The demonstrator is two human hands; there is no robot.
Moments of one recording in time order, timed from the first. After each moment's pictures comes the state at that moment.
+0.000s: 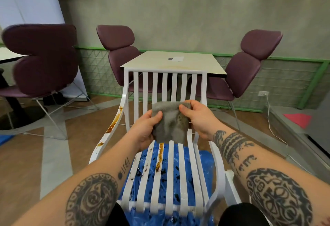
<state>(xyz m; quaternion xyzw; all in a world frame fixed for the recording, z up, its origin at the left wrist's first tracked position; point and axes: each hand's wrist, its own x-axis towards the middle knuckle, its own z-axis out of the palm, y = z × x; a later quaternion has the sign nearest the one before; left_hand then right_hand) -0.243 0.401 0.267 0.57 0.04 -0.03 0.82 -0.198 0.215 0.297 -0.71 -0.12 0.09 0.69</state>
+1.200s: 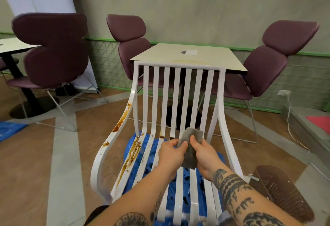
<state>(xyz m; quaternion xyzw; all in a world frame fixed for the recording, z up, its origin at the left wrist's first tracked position) -0.221 0.353 0.173 0.69 0.17 0.02 0.70 -0.190 0.241 0.179 -0.62 0.06 0.17 0.76</state>
